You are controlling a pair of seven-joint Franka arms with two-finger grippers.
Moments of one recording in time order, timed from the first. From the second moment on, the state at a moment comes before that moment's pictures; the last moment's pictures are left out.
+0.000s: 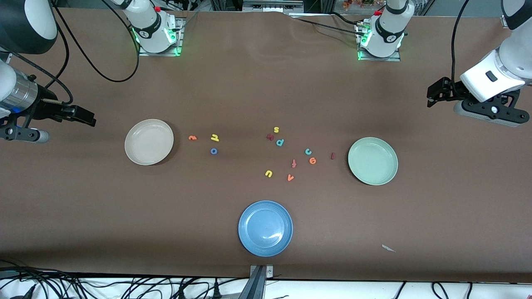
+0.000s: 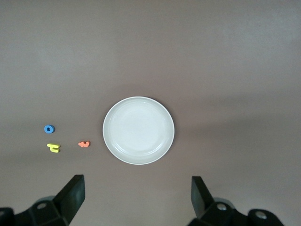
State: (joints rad) left arm -0.02 0.04 -0.08 -1.61 0.02 1.57 0.15; right arm 0.06 0.14 -0.03 -1.58 0.00 1.64 0.16
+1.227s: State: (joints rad) left arm -0.02 0.06 -0.08 -1.61 0.02 1.59 0.15; right arm 0.06 0.14 -0.03 -1.58 0.00 1.64 0.16
